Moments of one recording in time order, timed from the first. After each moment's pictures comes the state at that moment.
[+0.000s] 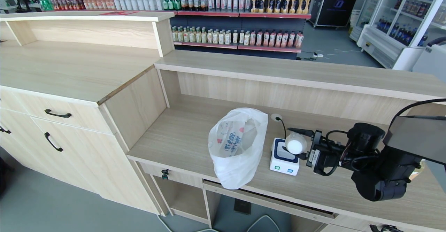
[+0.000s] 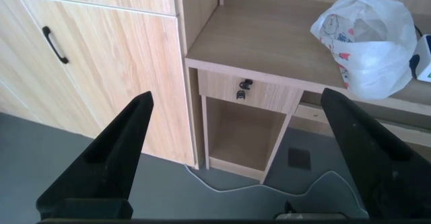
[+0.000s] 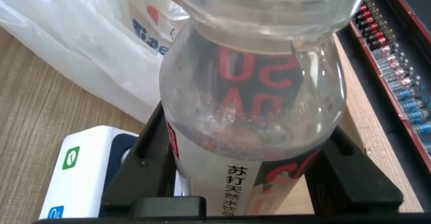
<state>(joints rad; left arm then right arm) 0.00 0.00 0.00 0.00 0.00 -0.01 0.08 2.31 -0.72 -1.57 0.91 -1.23</state>
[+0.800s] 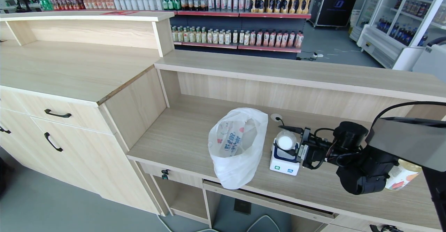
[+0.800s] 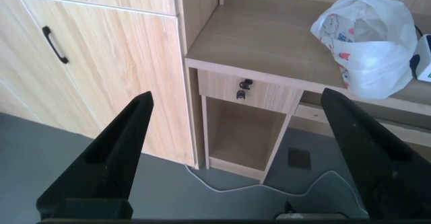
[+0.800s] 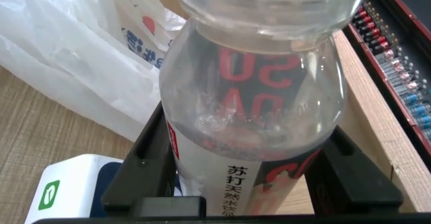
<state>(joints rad) 0.00 0.00 0.00 0.00 0.00 -0.01 0.12 2.40 -0.87 -1.57 0.90 -1.15</state>
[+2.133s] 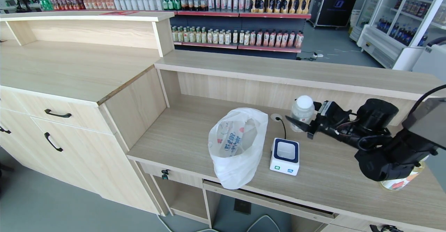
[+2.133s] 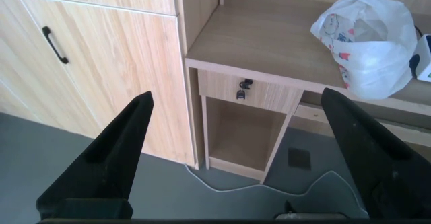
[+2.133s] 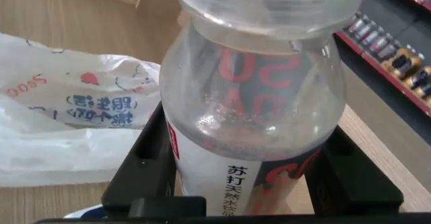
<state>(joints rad) 0.00 0.00 0.00 0.00 0.00 -0.01 0.09 2.15 -0.85 -1.48 0.70 -0.64</state>
